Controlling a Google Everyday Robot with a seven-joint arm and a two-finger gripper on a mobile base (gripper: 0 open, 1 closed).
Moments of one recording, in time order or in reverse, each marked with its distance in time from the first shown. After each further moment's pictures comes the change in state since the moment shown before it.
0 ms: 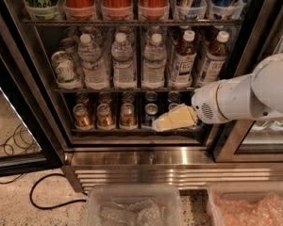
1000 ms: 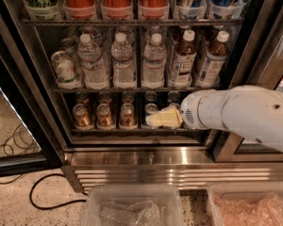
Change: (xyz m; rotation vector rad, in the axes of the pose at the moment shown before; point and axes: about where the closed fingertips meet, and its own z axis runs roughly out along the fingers) arm 0.006 -0.026 0.034 0.209 -0.064 0.088
